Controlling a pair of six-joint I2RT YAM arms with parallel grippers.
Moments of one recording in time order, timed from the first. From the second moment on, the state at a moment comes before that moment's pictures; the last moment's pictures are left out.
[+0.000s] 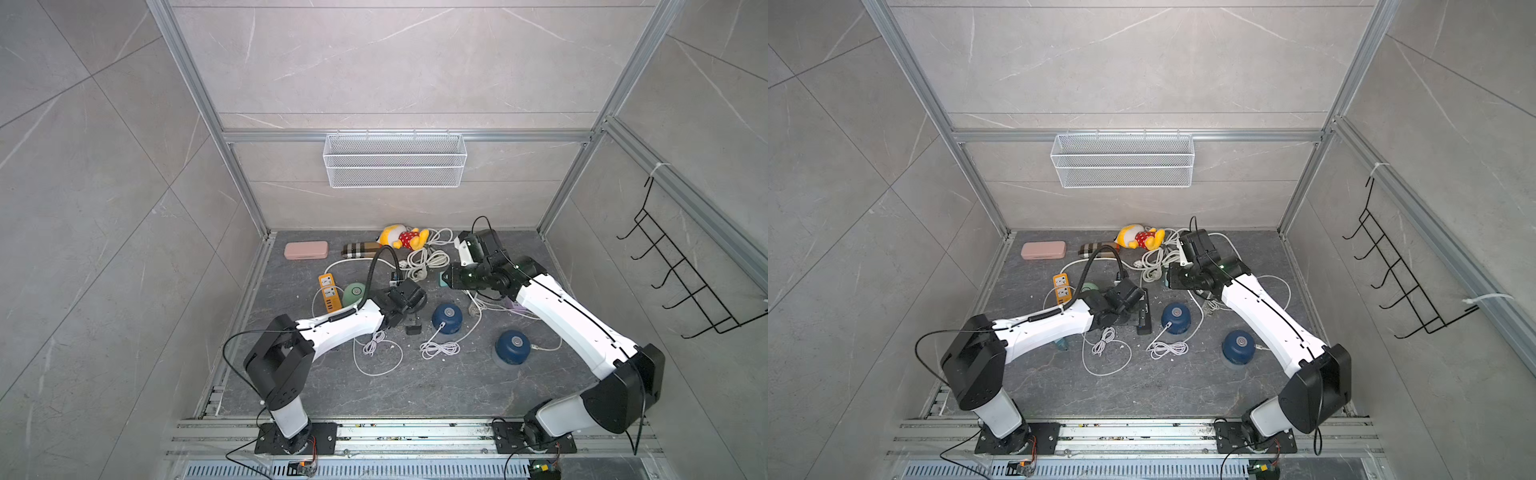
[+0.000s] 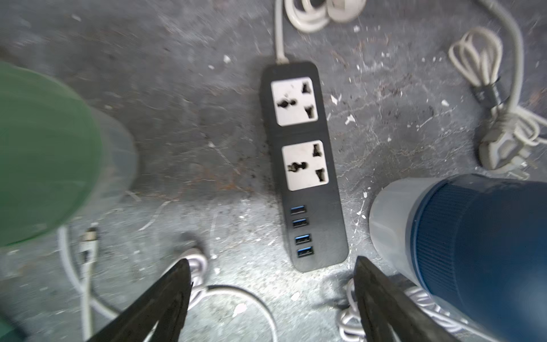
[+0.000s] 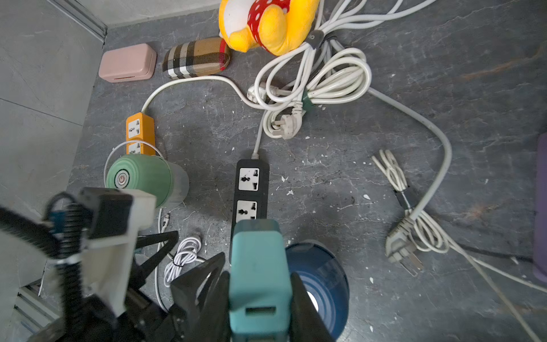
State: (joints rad) left arm -0.86 1.66 1.21 -0.60 -0.29 -0.71; right arm 0.50 1.53 1.46 -0.81 -0.08 0.42
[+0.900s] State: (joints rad) left arm -0.62 1.19 0.79 -0.43 -0.20 -0.65; right arm 0.71 2.09 1.87 -1.09 0.12 0.43
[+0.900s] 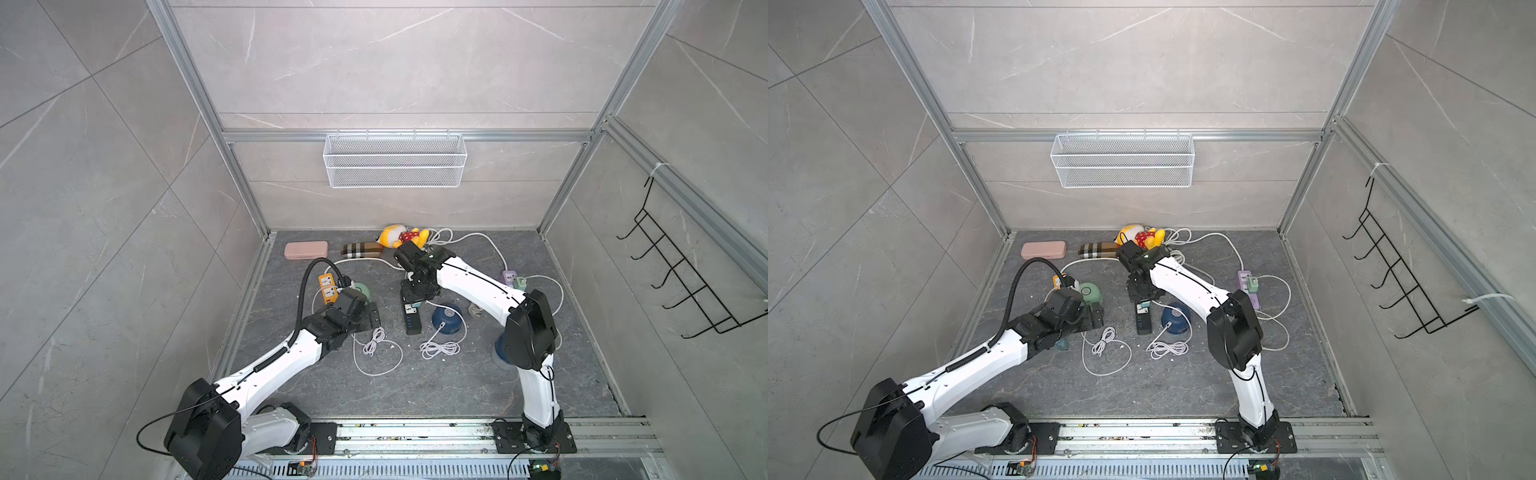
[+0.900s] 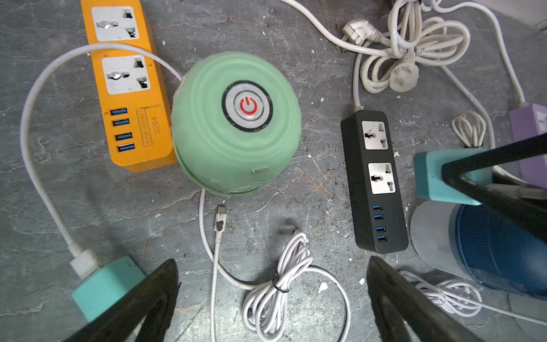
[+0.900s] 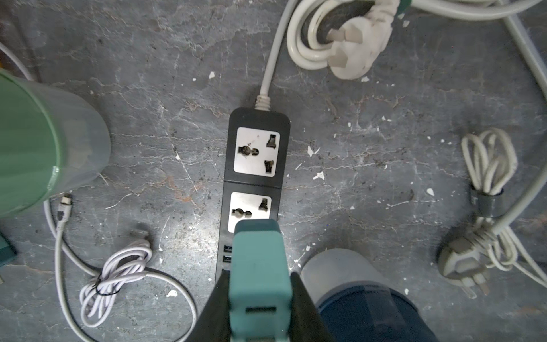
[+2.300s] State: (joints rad) left arm -0.53 1.13 0.76 -0.43 -0.17 -0.64; right arm 0.65 2.17 1.85 -1.04 0.10 0.41
